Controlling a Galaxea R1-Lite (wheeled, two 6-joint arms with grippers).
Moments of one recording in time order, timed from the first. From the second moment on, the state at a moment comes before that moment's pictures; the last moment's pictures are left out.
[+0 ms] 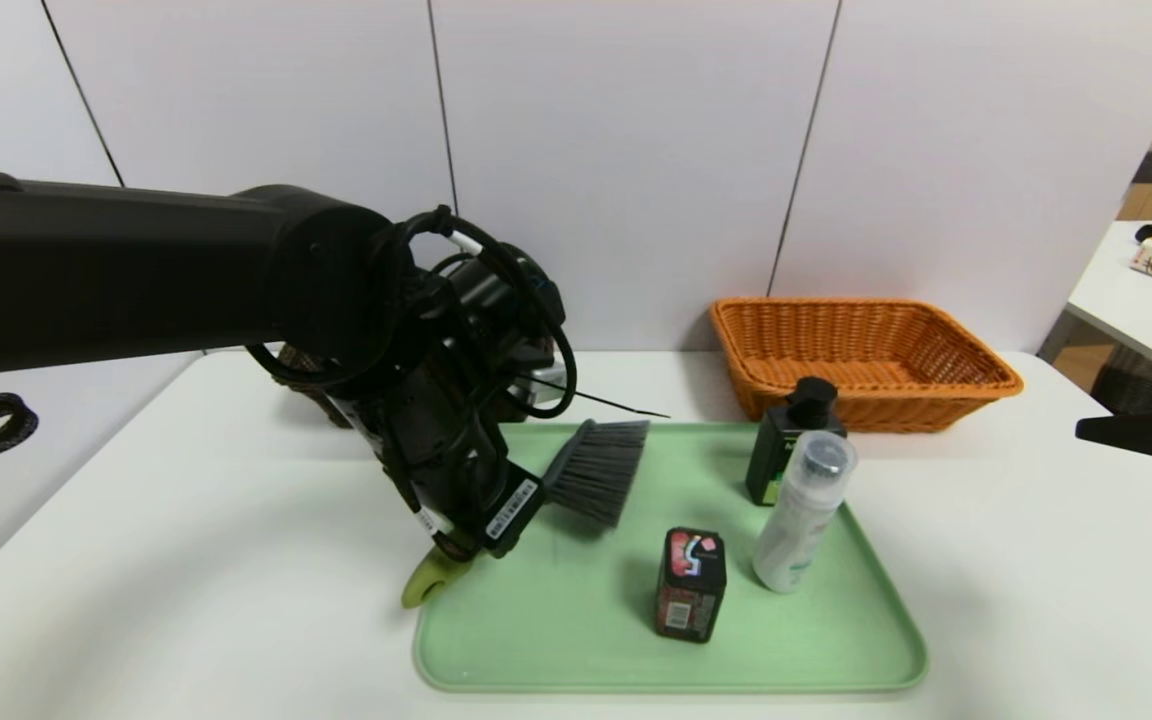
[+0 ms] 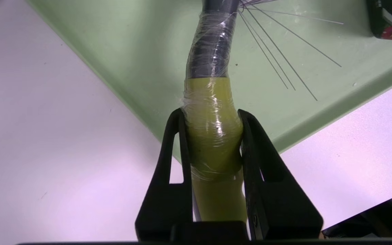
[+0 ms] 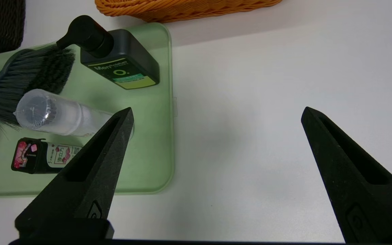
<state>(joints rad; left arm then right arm) -0.70 1.94 -1.68 0.90 0.01 -0.05 -0.02 1.13 -0.95 0.41 0.10 0.18</state>
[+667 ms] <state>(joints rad) -0.70 1.83 -1.69 0.90 0.01 -0.04 -0.02 1.12 -0.95 0.41 0.10 0.18</state>
